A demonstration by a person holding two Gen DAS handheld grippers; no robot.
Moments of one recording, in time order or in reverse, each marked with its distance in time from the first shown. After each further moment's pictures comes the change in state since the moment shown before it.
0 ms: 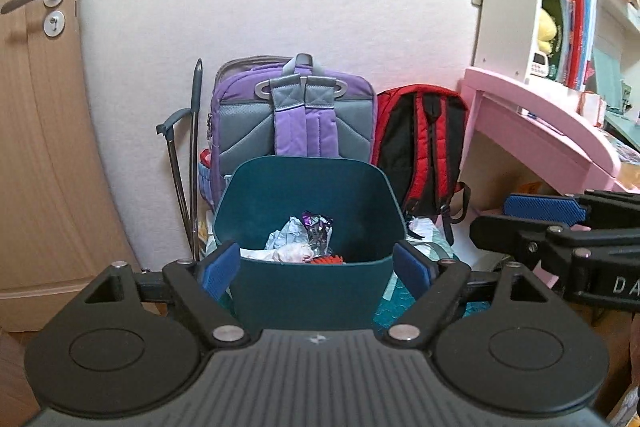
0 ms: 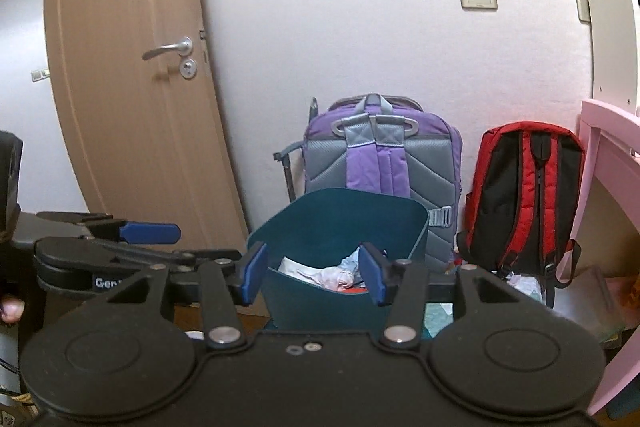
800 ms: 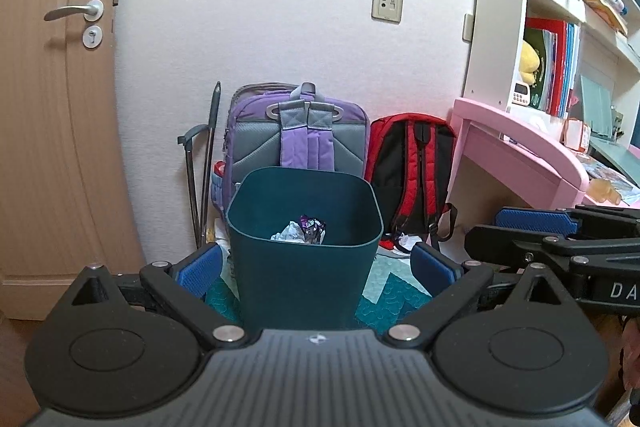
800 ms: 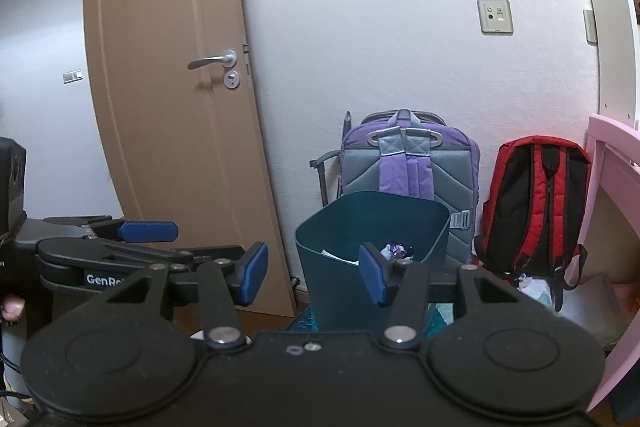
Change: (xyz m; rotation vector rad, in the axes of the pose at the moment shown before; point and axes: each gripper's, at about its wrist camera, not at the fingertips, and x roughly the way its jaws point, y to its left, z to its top) left arm -0.082 -0.011 -0.034 -0.050 -0.096 0.016; right arm -0.069 0.036 -0.019 -0.037 -0.041 0.062
